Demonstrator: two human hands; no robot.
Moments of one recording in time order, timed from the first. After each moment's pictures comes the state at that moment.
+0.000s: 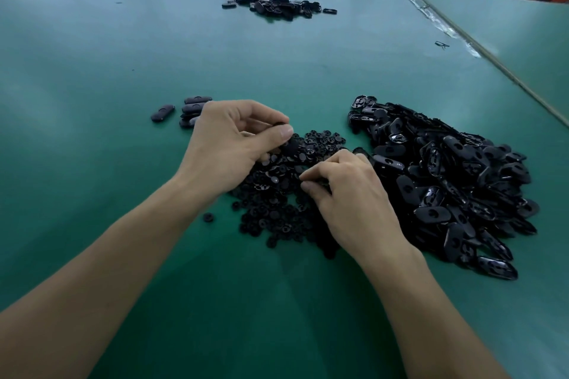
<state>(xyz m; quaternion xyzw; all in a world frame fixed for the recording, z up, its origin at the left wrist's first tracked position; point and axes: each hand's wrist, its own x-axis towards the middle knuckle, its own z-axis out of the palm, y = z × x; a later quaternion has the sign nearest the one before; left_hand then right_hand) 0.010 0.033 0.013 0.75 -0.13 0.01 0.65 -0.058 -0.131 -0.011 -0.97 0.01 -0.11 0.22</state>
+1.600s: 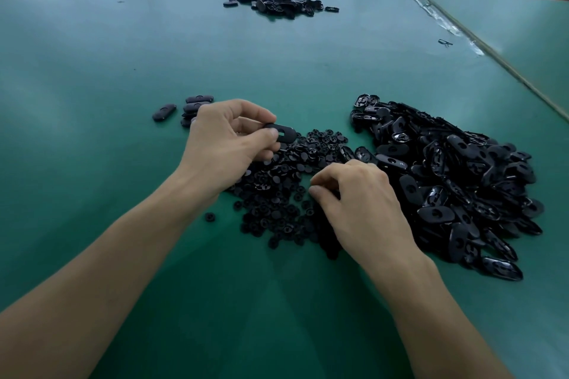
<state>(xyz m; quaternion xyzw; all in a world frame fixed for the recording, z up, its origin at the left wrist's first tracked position) 0.013 0.038 0.007 0.74 -0.07 -0.01 0.67 -0.070 -0.134 -0.007 -0.97 0.03 -0.10 0.21</state>
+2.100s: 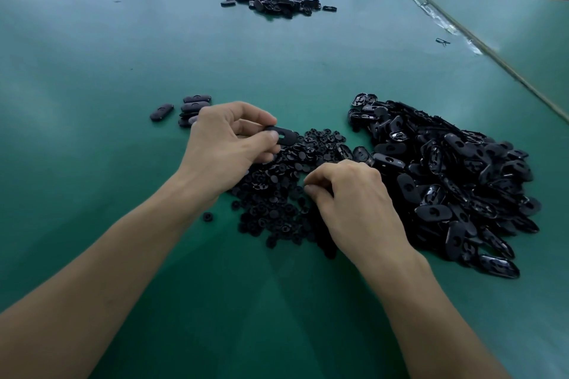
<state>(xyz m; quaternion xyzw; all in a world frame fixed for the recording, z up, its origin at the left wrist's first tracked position) 0.011 0.035 0.006 0.73 -0.07 -0.02 0.68 -0.068 -0.129 -0.005 -0.97 0.03 -0.10 0.22</state>
